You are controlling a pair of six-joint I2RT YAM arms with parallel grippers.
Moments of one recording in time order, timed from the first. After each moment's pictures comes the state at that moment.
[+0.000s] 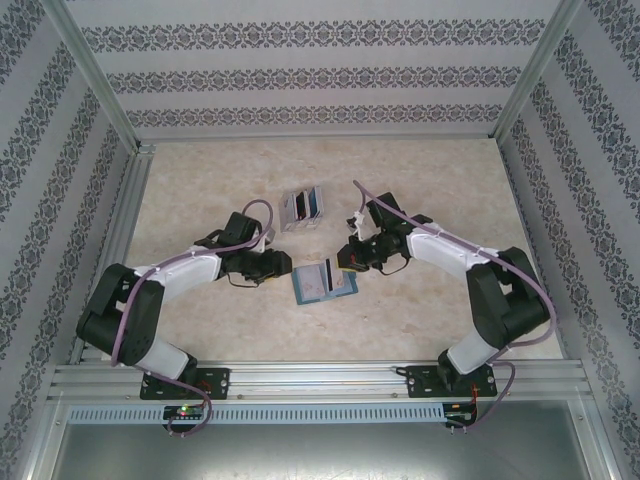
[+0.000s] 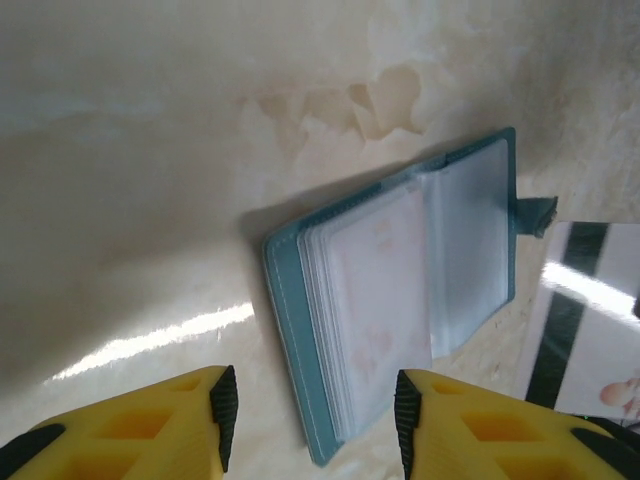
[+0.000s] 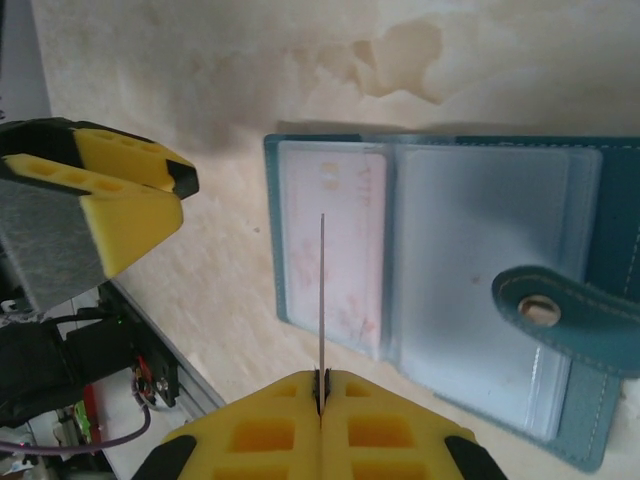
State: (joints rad) left arm -0.40 1.52 0.76 -0.27 0.52 -0.64; right arm 0.45 1.61 0.95 -0.48 -0.71 0.52
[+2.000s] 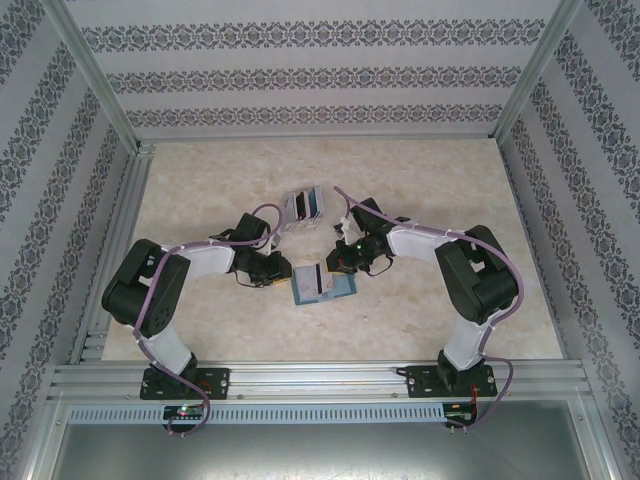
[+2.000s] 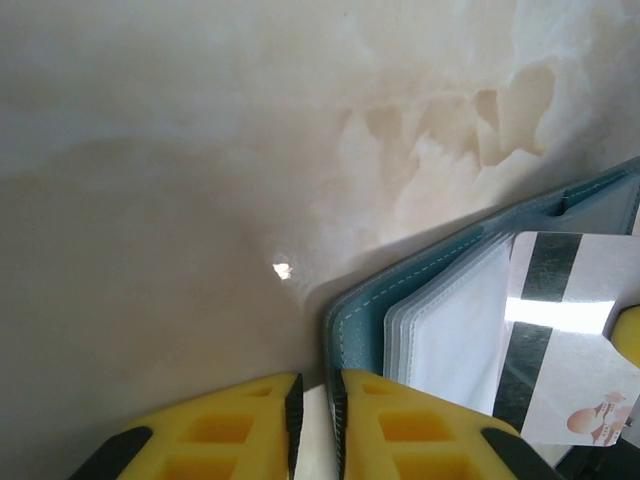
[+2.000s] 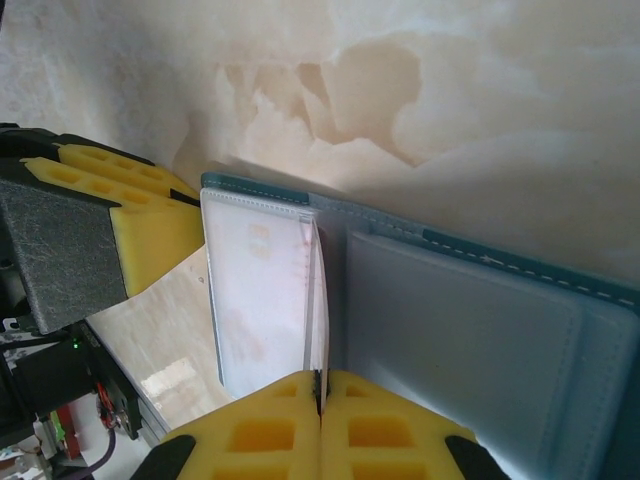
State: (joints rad) left arm -0.40 1.71 0.80 -0.24 0.54 -0.67; right arm 0.50 1.80 1.00 -0.37 -0.70 0.52
